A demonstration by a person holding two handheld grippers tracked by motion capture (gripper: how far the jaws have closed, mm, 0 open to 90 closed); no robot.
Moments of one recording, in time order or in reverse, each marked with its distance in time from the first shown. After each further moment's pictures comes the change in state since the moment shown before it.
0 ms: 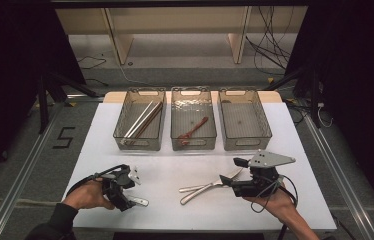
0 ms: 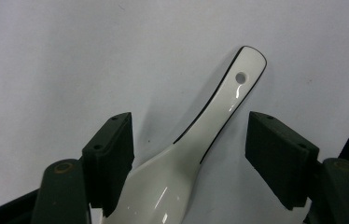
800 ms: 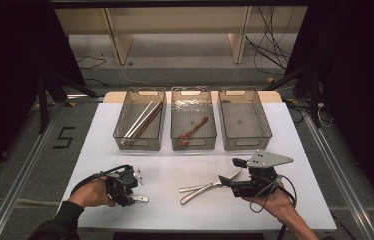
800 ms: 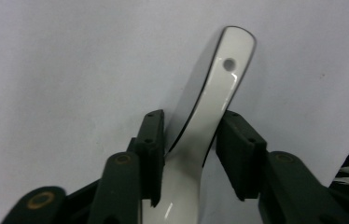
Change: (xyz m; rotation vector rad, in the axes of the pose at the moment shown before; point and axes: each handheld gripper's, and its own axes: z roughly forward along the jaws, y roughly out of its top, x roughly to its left) left arm 0.006 0.006 0.010 0.076 -0.038 -0.005; right arm 0.001 0.000 0.003 0.013 0.007 0.000
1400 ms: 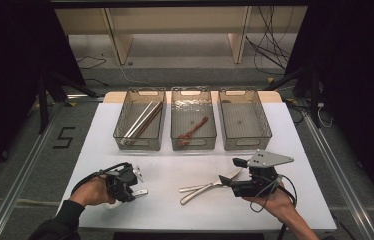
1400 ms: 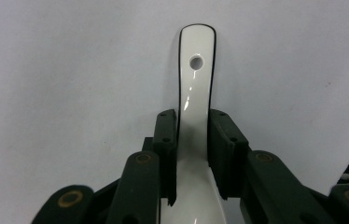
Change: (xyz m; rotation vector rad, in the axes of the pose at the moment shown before) left arm 0.004 0.000 -0.001 -0.014 0.001 -0.046; right arm -0.001 0.000 -0.001 -0.002 -0.002 0.004
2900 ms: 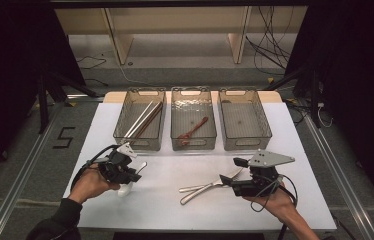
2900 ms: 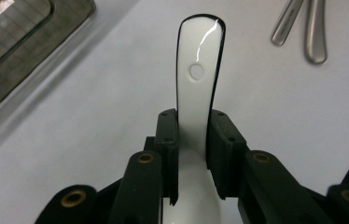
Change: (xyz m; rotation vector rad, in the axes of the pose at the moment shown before) left arm 0.017 0.004 -0.046 -0.362 0.010 -0.243; right arm -0.001 0.000 -0.001 -0.005 -0.003 0.007
